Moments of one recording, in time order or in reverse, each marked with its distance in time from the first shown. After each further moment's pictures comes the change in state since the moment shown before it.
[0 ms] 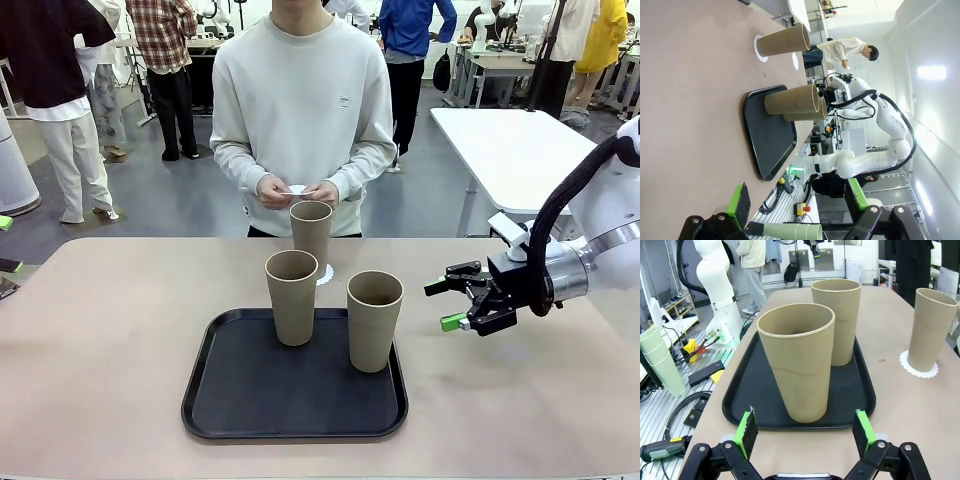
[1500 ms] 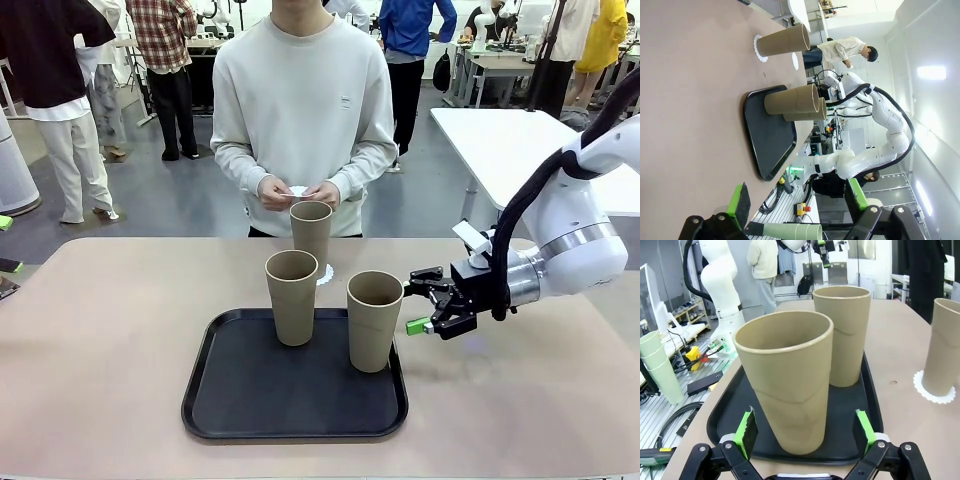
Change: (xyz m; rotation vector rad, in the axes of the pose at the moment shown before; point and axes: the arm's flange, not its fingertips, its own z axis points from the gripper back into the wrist) left arm 0.000 0.000 0.000 0.000 0.000 0.000; right arm -0.010 -0.025 -0.058 0.086 -0.082 0.033
